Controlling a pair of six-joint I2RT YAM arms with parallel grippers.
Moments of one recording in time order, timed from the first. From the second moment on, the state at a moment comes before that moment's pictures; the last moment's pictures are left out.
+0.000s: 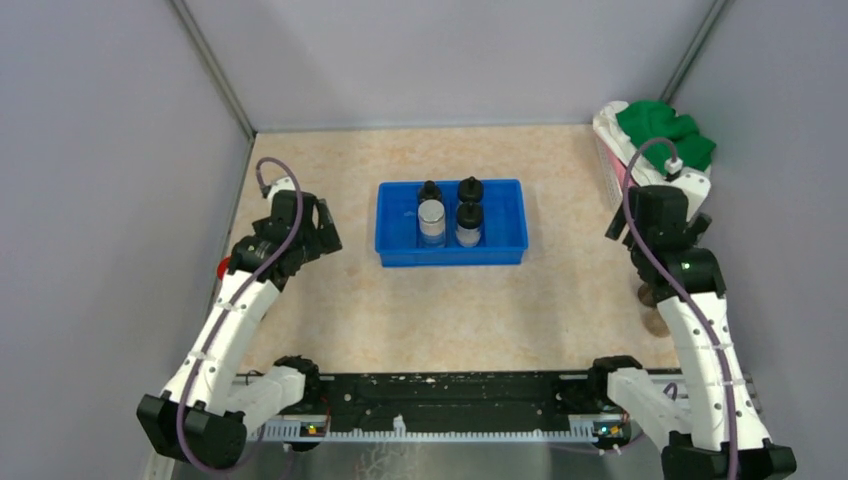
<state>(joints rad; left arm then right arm) -0.29 1.00 1.03 -0.85 -0.37 -0.49 0.12 0.84 1.04 -0.85 0.54 0.35</state>
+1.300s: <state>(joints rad) -0.13 1.08 0.94 -0.71 -0.15 -0.49 -0.43 1.12 1.09 -1.07 0.22 0.42</state>
